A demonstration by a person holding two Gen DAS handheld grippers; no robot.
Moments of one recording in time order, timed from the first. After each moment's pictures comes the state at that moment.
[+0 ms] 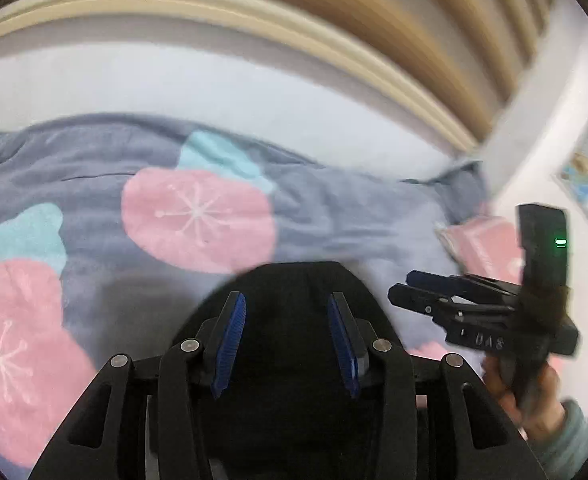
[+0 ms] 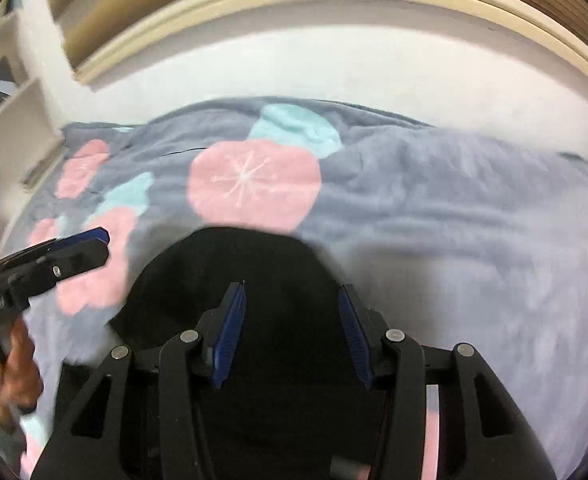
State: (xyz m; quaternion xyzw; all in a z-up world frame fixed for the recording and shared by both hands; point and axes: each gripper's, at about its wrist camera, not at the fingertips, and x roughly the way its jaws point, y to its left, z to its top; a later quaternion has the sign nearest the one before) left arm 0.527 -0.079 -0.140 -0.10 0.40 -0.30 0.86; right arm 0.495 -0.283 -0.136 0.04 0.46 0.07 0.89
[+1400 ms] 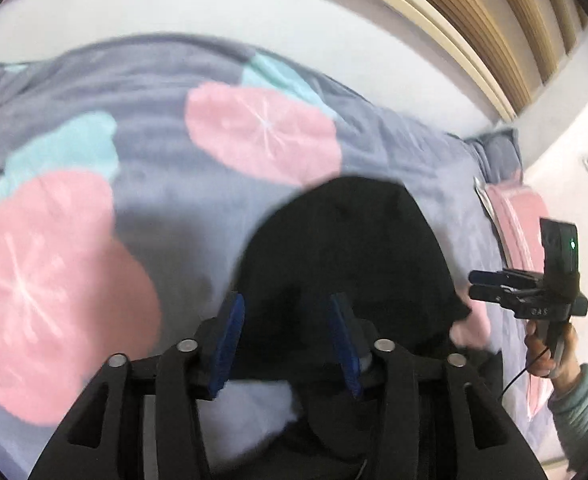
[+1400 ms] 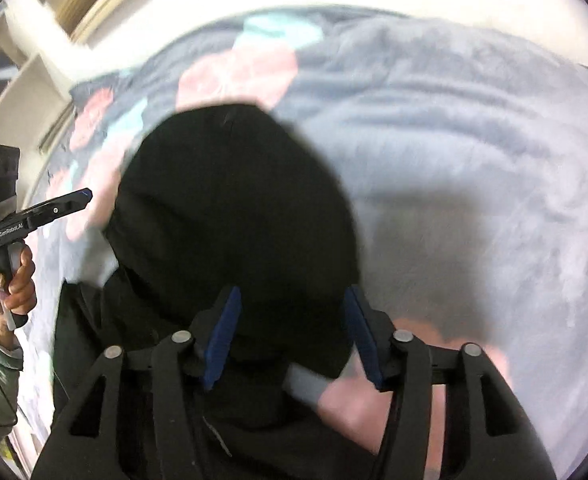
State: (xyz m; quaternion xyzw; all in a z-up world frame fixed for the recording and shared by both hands) left arm 0.520 -0.002 -0.176 -0.08 0.48 -0.27 0.83; right arm 0.427 -0.368 -0.186 0.10 0.55 0.13 0.82
